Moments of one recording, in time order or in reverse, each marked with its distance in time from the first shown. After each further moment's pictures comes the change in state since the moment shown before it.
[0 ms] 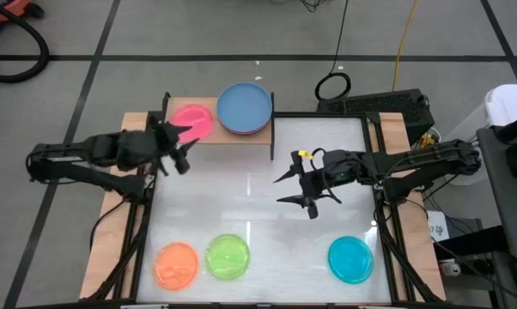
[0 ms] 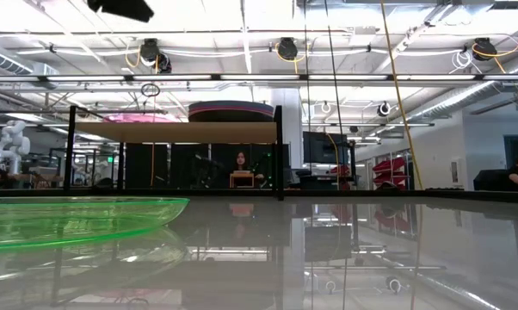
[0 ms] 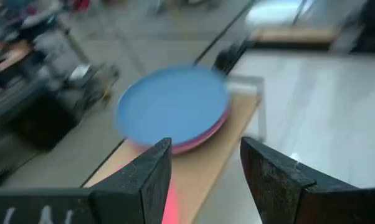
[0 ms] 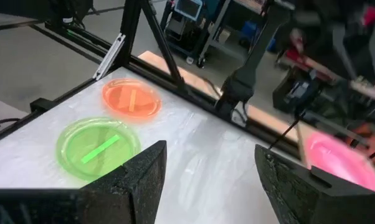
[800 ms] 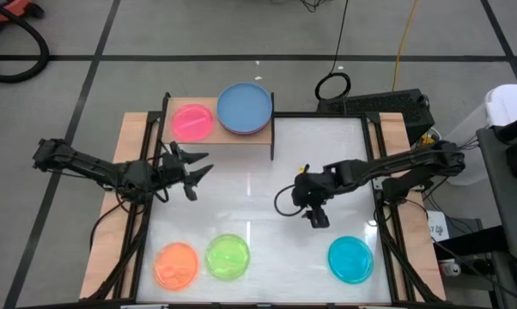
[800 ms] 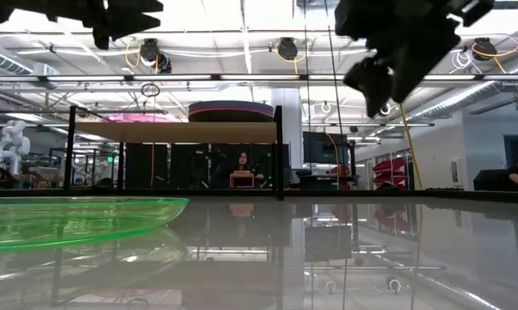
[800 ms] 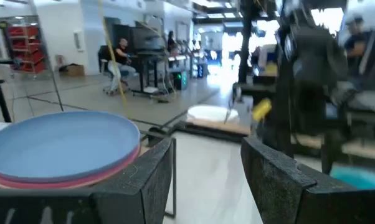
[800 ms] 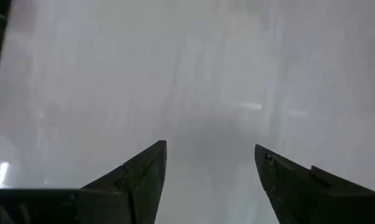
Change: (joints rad) left arm -0.228 -0.098 -0.602 1.044 -0.021 0.019; right arm 0.000 0.191 0.000 -0.642 -0.110 0.424
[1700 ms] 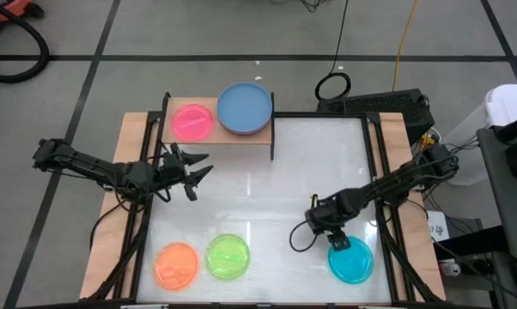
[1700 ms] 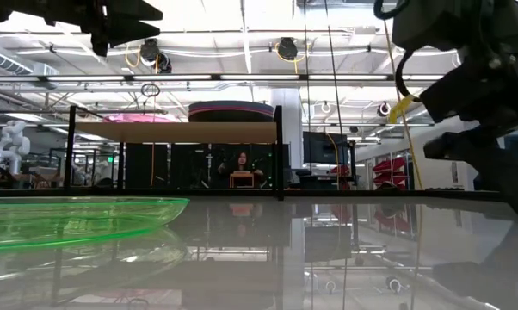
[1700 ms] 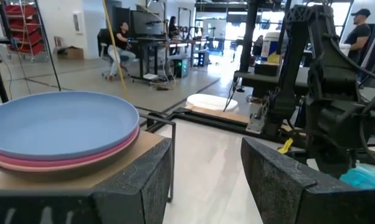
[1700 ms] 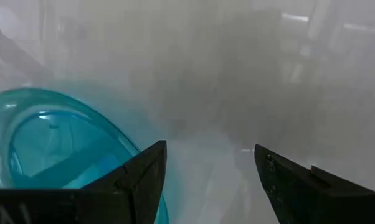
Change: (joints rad) left arm -0.003 -0.001 0.006 -0.082 -0.006 -0.085; right arm 0.224 0.089 -0.267 0.038 -0.105 0.149
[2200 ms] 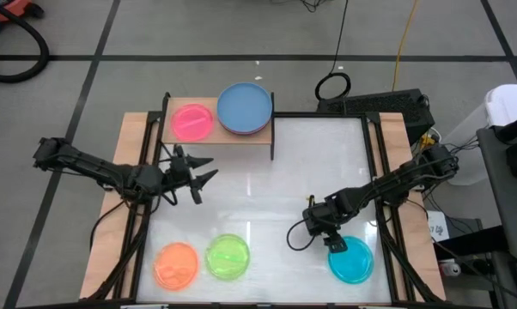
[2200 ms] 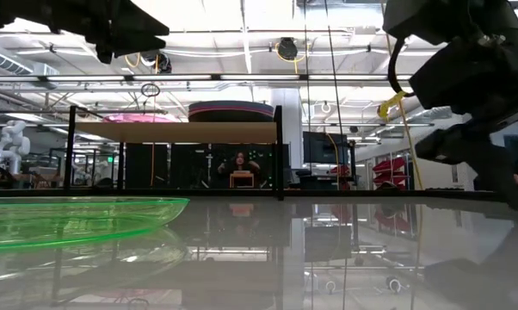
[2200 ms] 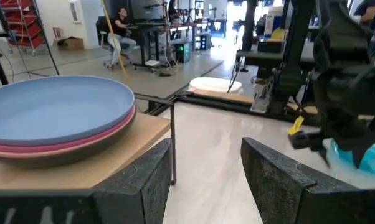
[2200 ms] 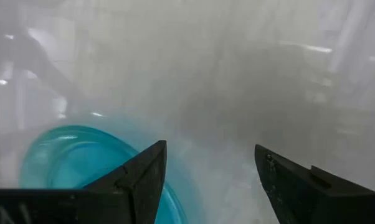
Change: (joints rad) left arm 0.000 0.085 0.000 -0.007 -0.001 -0.003; right arm -0.012 0.000 -0.005 0.134 -0.082 0.004
